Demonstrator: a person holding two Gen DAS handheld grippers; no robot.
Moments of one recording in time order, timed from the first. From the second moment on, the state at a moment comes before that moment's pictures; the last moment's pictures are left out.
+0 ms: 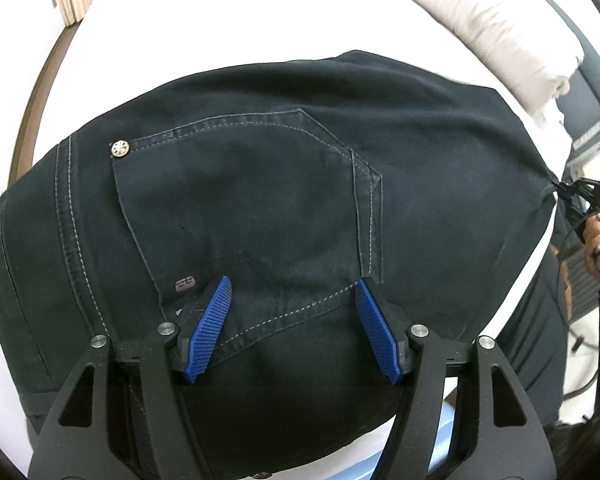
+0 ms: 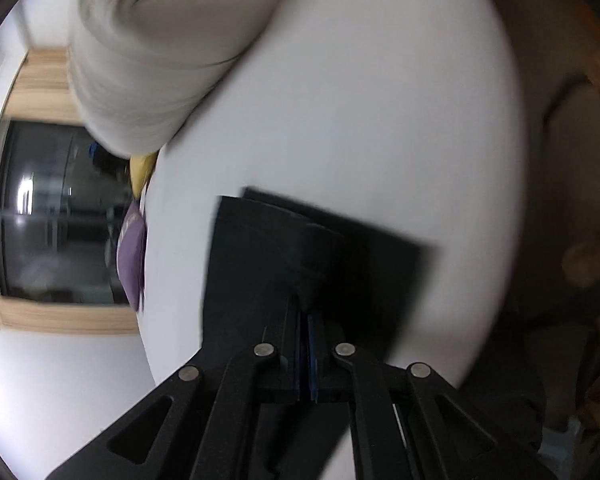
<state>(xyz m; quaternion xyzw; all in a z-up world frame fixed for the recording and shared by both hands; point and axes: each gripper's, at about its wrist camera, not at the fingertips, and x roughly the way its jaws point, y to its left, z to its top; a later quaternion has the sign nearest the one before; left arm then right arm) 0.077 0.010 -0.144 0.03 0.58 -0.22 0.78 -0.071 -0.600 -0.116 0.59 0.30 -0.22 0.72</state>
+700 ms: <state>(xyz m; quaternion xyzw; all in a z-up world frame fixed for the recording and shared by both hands) 0.066 0.000 -0.149 0.09 0.59 -0.23 0.77 -0.107 -0.597 -0.120 0.57 0.31 -0.26 0.72</state>
